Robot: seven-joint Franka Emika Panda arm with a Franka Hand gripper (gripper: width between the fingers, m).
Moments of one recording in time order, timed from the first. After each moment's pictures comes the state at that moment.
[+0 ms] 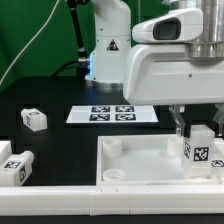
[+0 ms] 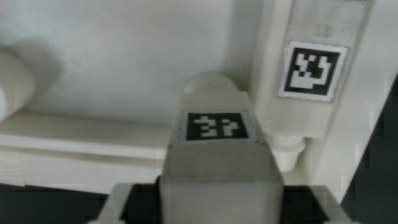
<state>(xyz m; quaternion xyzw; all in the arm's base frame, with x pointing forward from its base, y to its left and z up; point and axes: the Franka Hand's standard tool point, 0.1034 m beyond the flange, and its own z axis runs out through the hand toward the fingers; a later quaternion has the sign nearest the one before) 0.651 0.115 0.088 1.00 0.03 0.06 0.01</state>
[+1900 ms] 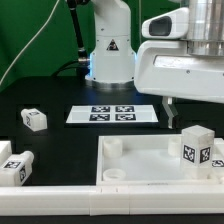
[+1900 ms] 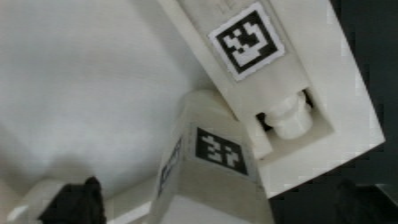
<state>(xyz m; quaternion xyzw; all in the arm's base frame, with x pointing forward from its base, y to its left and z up) 0.648 0.123 0.088 0.98 -0.21 0.06 0.01</state>
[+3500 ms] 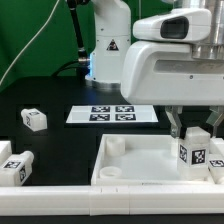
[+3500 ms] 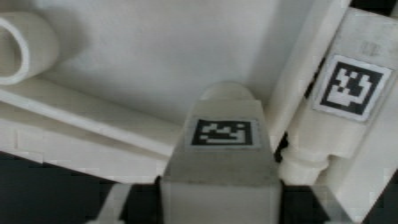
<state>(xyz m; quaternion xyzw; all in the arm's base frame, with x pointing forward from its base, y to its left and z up) 0.654 0.108 0.087 0.99 0.11 0.05 0.05</state>
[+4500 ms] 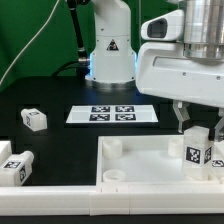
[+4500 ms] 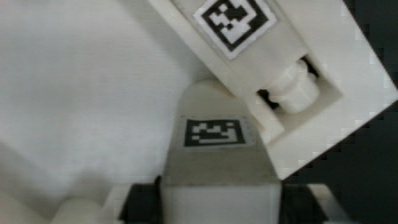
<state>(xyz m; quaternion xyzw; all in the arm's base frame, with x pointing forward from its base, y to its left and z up) 0.653 0.117 0.087 0.92 -0.38 0.06 0.00</state>
